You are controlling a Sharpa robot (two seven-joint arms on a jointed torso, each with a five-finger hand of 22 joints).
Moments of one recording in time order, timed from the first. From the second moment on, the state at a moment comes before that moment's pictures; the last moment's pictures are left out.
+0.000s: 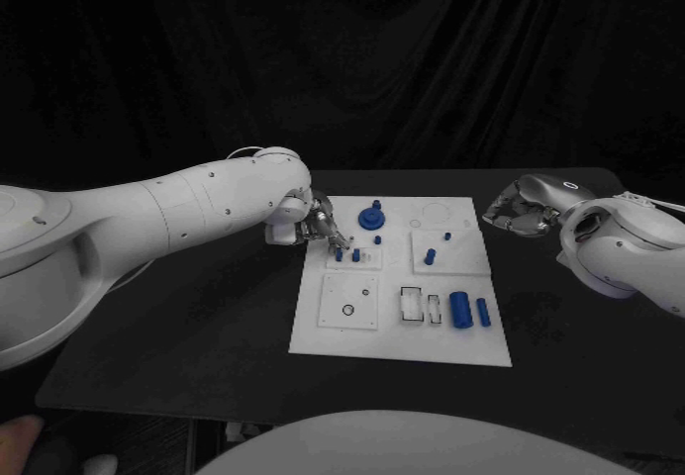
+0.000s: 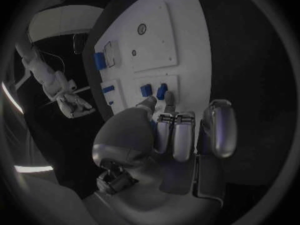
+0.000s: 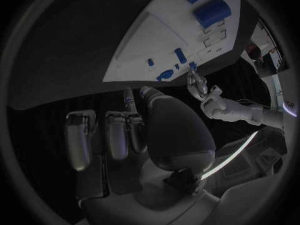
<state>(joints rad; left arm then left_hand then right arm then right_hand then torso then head) 1.33 -0.43 -0.21 0.97 -0.85 0.42 -0.49 1.11 0.13 0.07 0.12 0.18 0.88 0.06 0.23 1.29 1.46 -0.01 1.57 1.31 1.47 -0.06 1.57 1.31 0.05 1.46 0.05 1.33 1.31 1.32 -0.94 -0.25 1.48 -1.44 -0.38 -0.25 1.29 -0.02 0.23 0.25 0.35 0.97 0.10 0.08 0.28 1.46 0.01 1.56 1.31 1.47 -0.05 1.56 1.31 0.01 1.47 0.07 1.57 1.31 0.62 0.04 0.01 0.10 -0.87</state>
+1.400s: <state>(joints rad) 1.32 -0.44 -0.21 0.98 -0.86 0.42 -0.46 1.09 0.07 0.37 -0.02 0.38 0.96 0.05 0.15 1.20 1.47 -0.01 1.57 1.31 1.47 -0.07 1.57 1.31 0.05 1.46 0.04 1.32 1.31 1.32 -0.94 -0.25 1.48 -1.44 -0.36 -0.26 1.30 -0.02 0.24 0.24 0.36 0.97 0.10 0.08 0.28 1.46 0.01 1.56 1.31 1.47 -0.05 1.55 1.31 0.01 1.47 0.07 1.57 1.31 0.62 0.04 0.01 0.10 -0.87</state>
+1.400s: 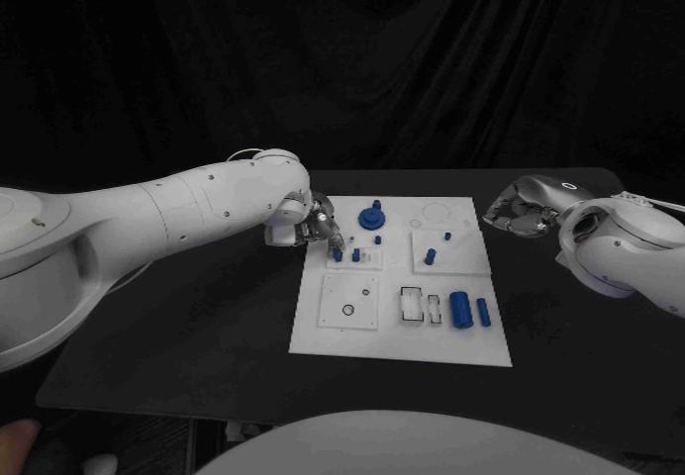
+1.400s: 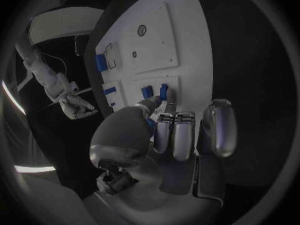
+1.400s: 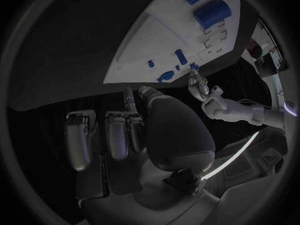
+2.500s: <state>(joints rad) 1.32 -0.64 -0.21 1.27 -0.86 0.05 -0.40 1.01 0.02 0.52 -0.03 0.37 0.95 0.06 0.19 1.30 1.46 -0.02 1.57 1.31 1.47 -0.07 1.57 1.31 0.05 1.46 0.04 1.32 1.31 1.32 -0.95 -0.25 1.47 -1.44 -0.35 -0.28 1.30 -0.02 0.24 0.24 0.36 0.97 0.10 0.08 0.28 1.46 0.01 1.56 1.31 1.47 -0.05 1.55 1.31 0.01 1.47 0.07 1.57 1.31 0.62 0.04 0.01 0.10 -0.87</state>
